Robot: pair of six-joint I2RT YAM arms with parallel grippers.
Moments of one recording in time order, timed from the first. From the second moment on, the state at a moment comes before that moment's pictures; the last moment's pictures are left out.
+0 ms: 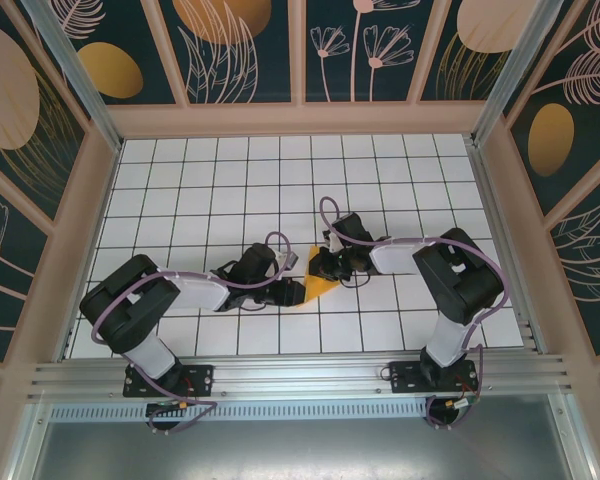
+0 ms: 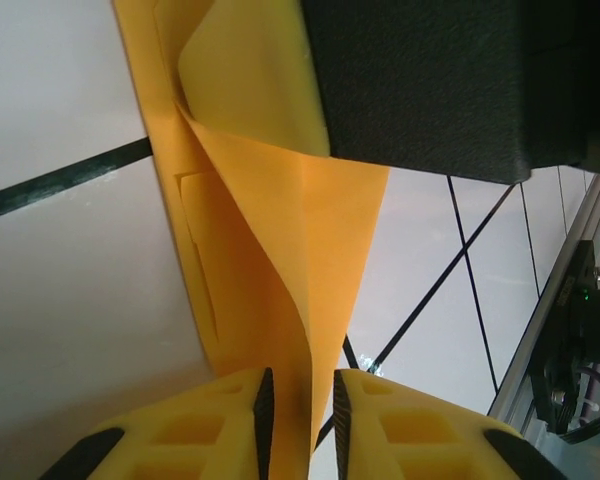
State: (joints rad) left arm -0.78 1.63 0.55 0.29 0.51 -0.72; right arm 0.62 1.76 0.79 -0.02 -0.52 0.76
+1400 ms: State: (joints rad) left arm -0.79 1.65 0.57 0.19 0.48 -0.72; right arm 0.62 1.77 0.77 0.03 -0.54 0.76
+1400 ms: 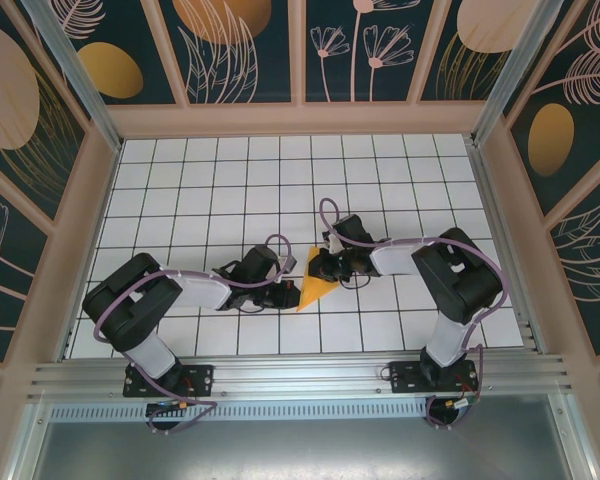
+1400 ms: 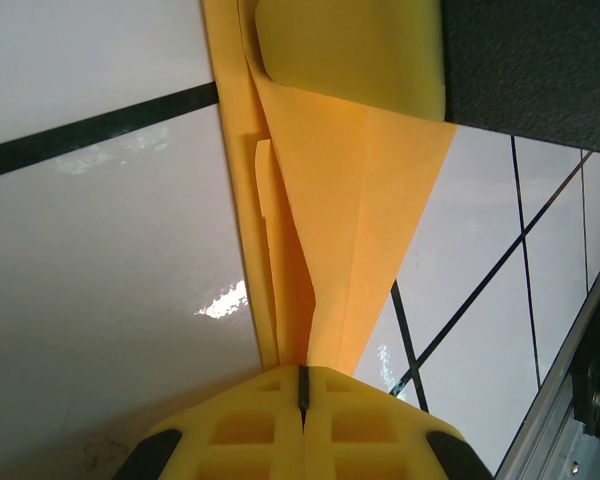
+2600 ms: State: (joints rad) left arm -0.80 1.63 0.51 0.30 0.42 -0.87; right arm 0.61 1.79 0.80 0.01 -0.57 0.75
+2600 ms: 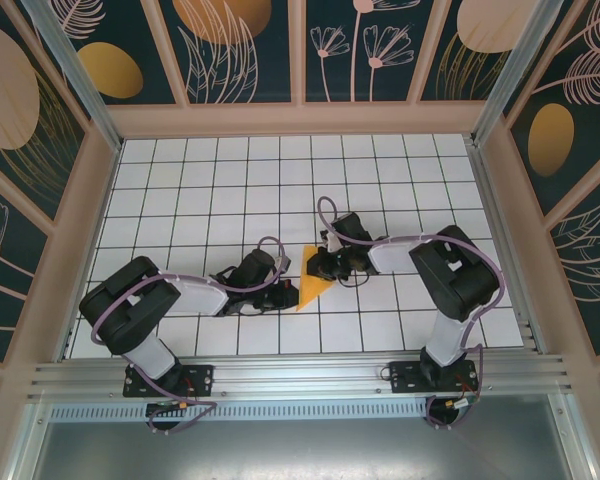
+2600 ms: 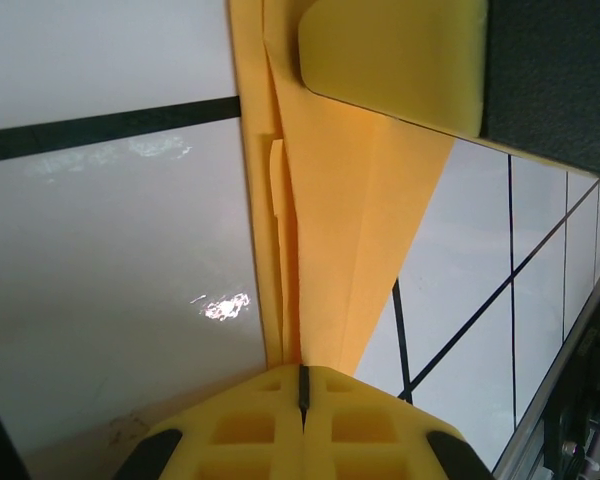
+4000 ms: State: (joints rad) left arm -0.80 1.66 0.60 0.22 0.46 -0.80; right arm 0.62 1.80 0.81 0.02 -0.57 0.75
